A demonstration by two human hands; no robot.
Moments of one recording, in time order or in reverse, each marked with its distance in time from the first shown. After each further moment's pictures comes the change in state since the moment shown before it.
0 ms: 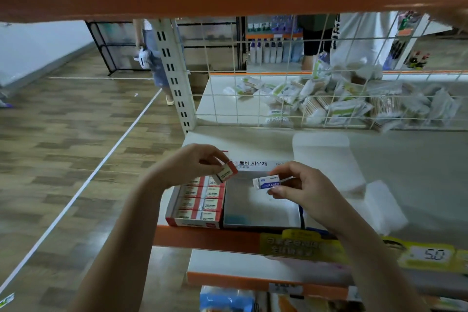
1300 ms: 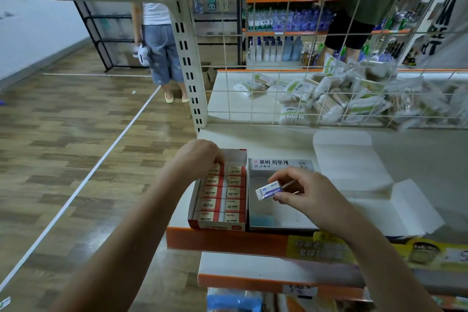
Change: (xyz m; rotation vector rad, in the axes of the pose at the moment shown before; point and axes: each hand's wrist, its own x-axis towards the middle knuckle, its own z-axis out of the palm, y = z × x) left_hand 0.032 -0.054 -0.011 0.703 0.050 0.014; right_hand 0.013 -0.007 0.040 -0.279 -0.033 -0.032
